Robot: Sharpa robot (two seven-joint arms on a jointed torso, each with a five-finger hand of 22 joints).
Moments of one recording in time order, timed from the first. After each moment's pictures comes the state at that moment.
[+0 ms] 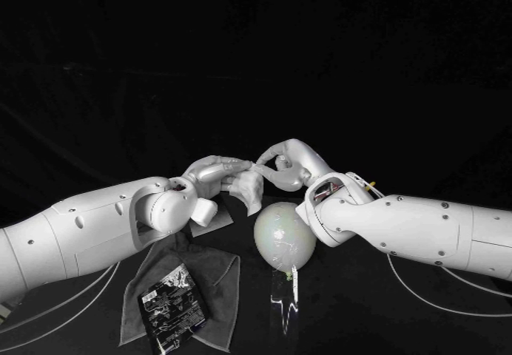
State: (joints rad) left arm 1.30 -0.67 -0.07 1.33 0.01 -0.08 0.18; left_hand 1.30 -0.06 0.73 0.03 0.04 0.95 0.15 0.42 0.38 1.32 0.09 0.11 0.07 1.23 0.05 0.27 0.48 0.17 1.16 0.14 0.26 0.08; right arm 1.37 -0.63 -0.17 1.53 -1.08 -0.80 -0.13; right_hand 1.34 -0.06 0.51 0.13 0.05 1.06 0.07 0.35 0.39 1.47 0.00 1.41 1.31 1.46 -0.05 1.56 1.31 0.06 1.43 0.06 1.34 1.31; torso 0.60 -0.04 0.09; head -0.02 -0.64
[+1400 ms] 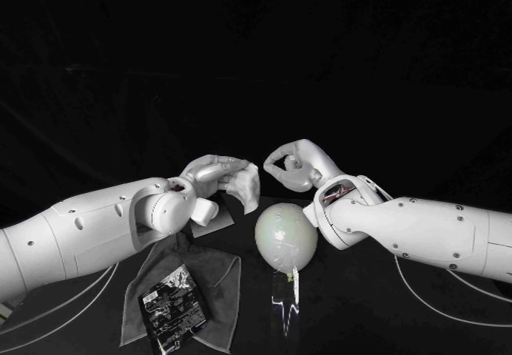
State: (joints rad) left arm 1.30 -0.68 -0.07 1.33 -0.01 -0.13 0.20; left_hand 1.29 -0.06 0.73 0.03 0.05 0.96 0.14 0.43 0.38 1.34 0.08 0.11 0.07 1.25 0.04 0.27 0.50 0.17 1.17 0.14 0.27 0.09; right arm 1.37 -0.67 -0.17 1.56 -1.02 -0.83 -0.09; right_hand 1.33 -0.06 0.55 0.10 0.04 1.05 0.07 0.36 0.41 1.46 0.01 1.38 1.31 1.46 -0.05 1.56 1.31 0.06 1.45 0.06 1.37 1.31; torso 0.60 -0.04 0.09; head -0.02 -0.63
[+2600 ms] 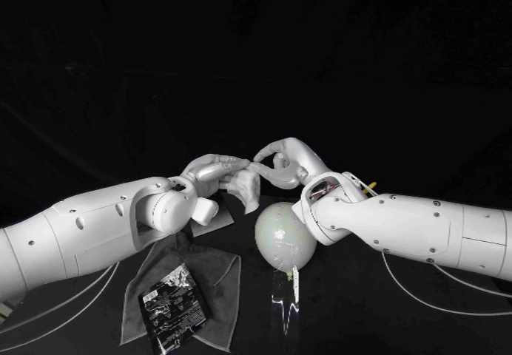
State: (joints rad) left arm 1.30 -0.67 -0.07 1.33 -0.02 -0.13 0.20; left_hand 1.29 -0.06 0.73 0.03 0.05 0.96 0.15 0.44 0.38 1.34 0.08 0.11 0.07 1.25 0.04 0.27 0.50 0.17 1.17 0.14 0.28 0.09; right arm 1.37 -0.59 -0.17 1.49 -1.05 -0.83 -0.12; right_hand 1.25 -0.16 0.46 0.14 0.05 0.96 0.13 0.29 0.38 1.44 0.04 1.27 1.31 1.47 -0.02 1.54 1.31 0.06 1.40 0.08 1.29 1.31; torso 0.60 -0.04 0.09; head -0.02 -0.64
